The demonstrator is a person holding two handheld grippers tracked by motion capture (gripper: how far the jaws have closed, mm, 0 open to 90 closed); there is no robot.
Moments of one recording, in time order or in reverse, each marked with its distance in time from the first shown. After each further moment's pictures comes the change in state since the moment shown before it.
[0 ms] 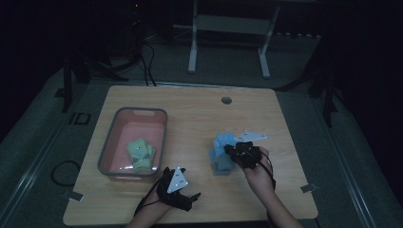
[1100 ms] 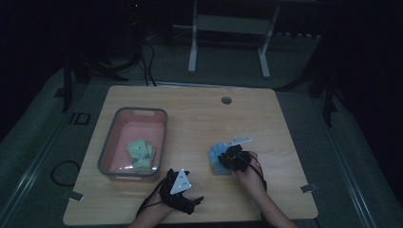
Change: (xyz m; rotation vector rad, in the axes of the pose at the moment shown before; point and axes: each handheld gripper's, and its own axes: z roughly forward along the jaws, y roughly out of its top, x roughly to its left) left arm -0.008 0.007 0.001 0.018 -0.052 0.007; right arm -0.007 -0.028 0.056 0.153 0.025 0.018
